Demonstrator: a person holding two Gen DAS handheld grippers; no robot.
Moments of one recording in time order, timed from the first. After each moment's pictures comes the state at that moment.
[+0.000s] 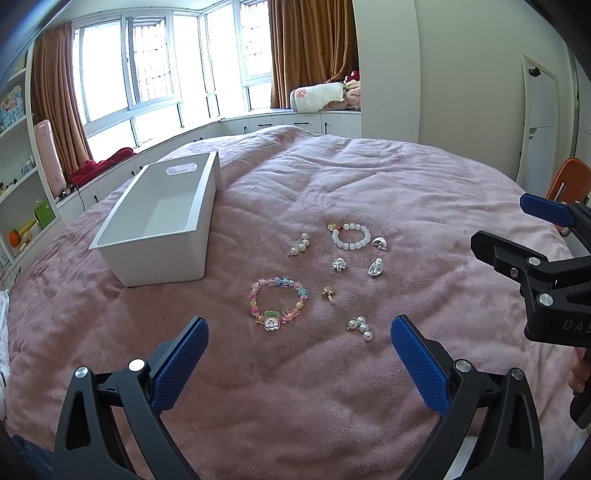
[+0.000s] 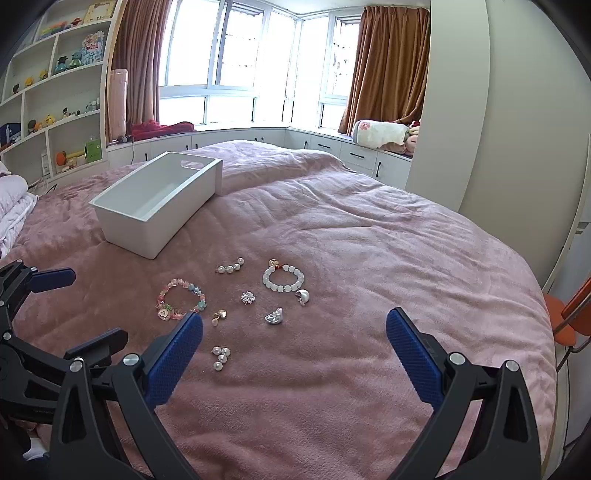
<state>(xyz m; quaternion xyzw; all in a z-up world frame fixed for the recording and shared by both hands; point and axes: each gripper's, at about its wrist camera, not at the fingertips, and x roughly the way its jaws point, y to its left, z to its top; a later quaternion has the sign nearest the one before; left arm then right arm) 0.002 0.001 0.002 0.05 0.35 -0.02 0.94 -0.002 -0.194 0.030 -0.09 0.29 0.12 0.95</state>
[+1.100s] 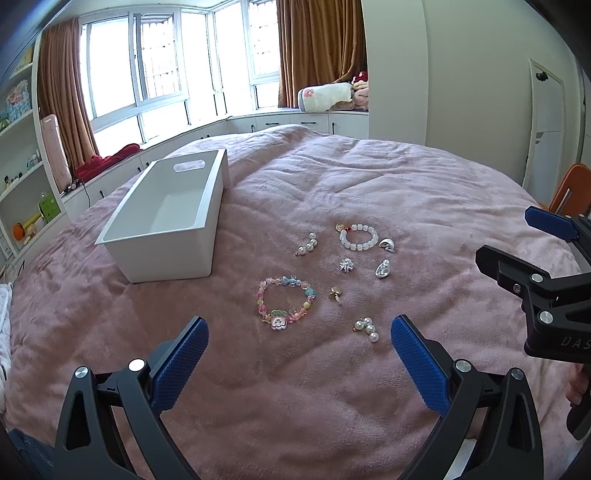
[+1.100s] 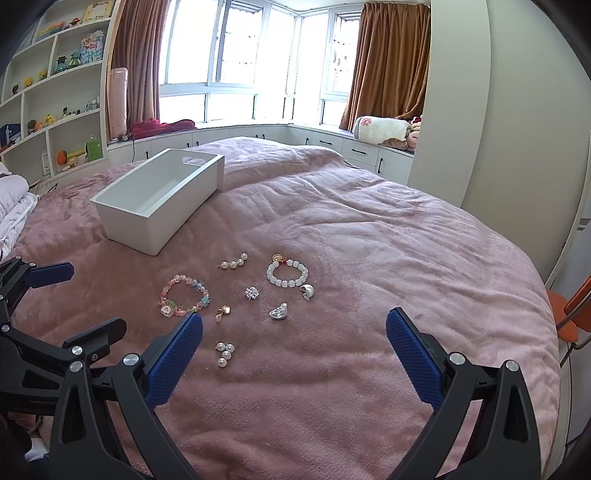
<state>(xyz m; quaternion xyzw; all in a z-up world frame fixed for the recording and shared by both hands) -0.001 0.006 0.004 0.05 0.35 -0.01 0.94 -0.002 -0.191 0.025 -0.09 0.29 0.13 0.94</state>
